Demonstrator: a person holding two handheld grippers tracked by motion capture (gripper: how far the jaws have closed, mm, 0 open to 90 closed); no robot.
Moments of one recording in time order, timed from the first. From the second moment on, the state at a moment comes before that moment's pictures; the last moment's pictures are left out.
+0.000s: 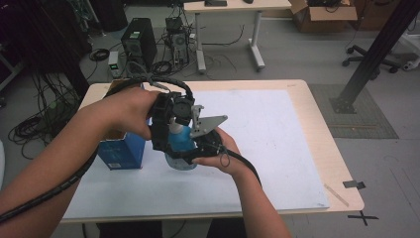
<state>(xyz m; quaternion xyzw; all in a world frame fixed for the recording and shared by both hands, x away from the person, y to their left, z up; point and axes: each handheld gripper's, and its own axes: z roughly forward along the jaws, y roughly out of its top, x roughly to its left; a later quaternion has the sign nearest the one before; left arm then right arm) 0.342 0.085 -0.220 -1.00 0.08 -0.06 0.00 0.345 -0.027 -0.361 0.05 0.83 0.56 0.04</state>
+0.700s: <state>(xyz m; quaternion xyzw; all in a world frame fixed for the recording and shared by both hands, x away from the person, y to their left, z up) 0.340 0.081 -0.222 -0.99 0.08 -0.07 0.00 0.346 -0.027 -0.357 0.05 0.83 0.56 0.05</state>
